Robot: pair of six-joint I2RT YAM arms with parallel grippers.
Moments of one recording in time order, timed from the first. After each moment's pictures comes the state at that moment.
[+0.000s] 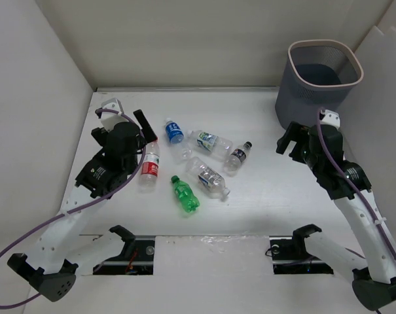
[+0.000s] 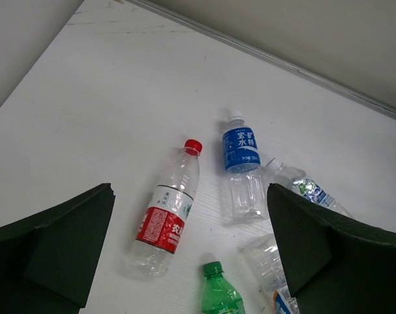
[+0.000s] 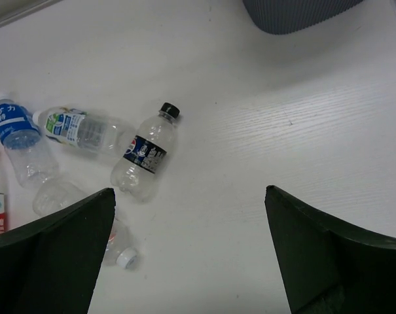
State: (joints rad) left arm -0.58 0.93 1.16 -0.64 -0.75 -0.55; right arm 0.33 0.86 1.12 -0.77 0.32 0.49
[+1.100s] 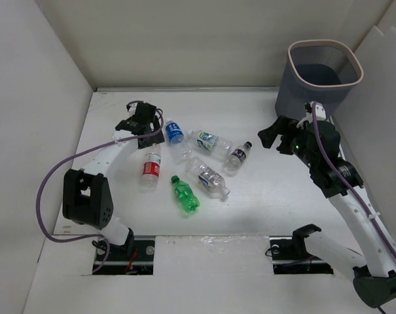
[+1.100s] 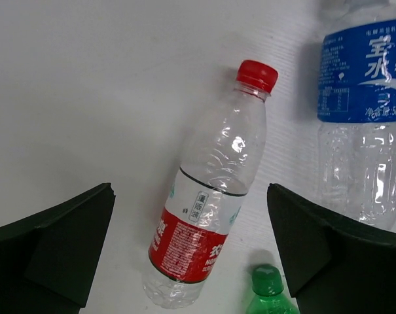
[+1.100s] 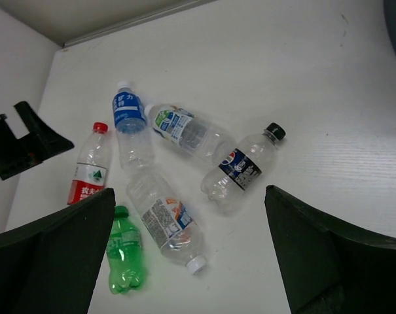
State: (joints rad) left arm -0.28 1.54 1.22 -0.66 -0.39 -0.51; right arm 0.36 0.89 1.06 -0.50 0.04 0.51
